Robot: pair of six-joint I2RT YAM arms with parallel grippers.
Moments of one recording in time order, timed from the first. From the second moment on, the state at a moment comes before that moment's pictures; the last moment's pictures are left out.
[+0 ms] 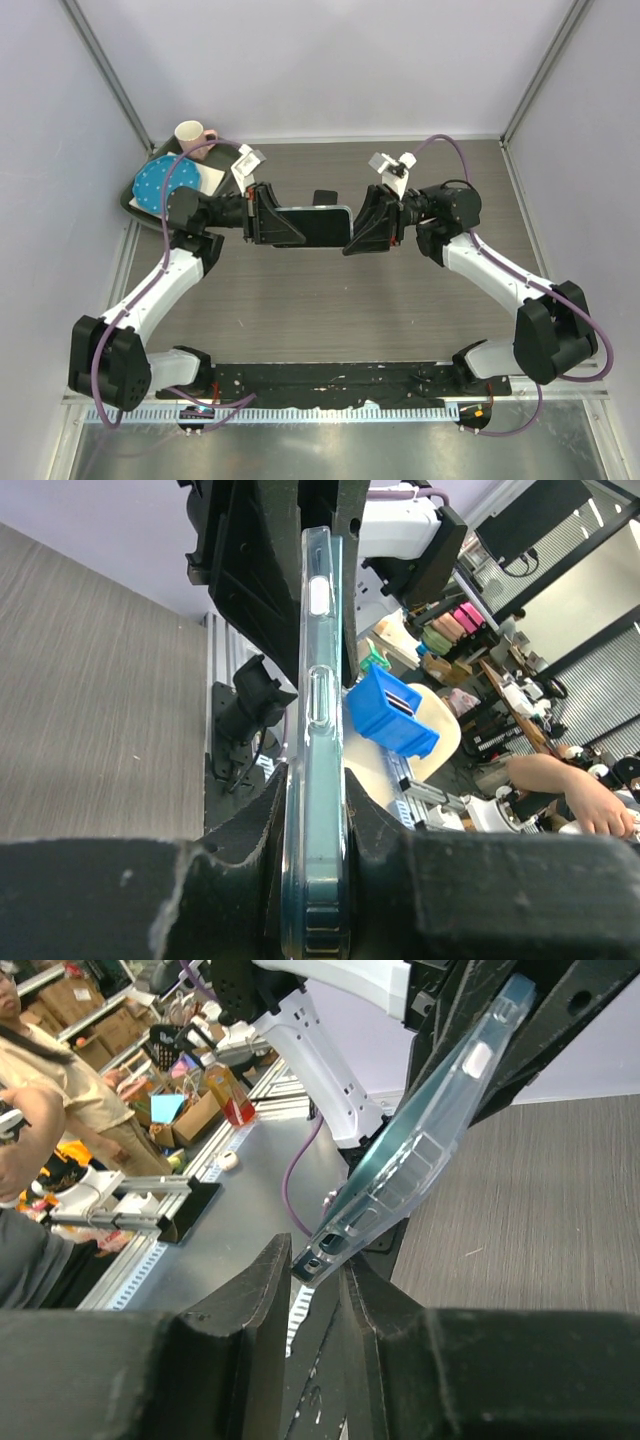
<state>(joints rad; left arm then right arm) -0.31 1.24 0.86 0.89 1.33 -1.18 0.47 1.36 0.93 1.24 -1.43 1.13</state>
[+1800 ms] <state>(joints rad) -0.39 1.35 0.92 0.82 1.36 -1.12 0.44 1.34 0.95 1.24 -1.57 1.21</state>
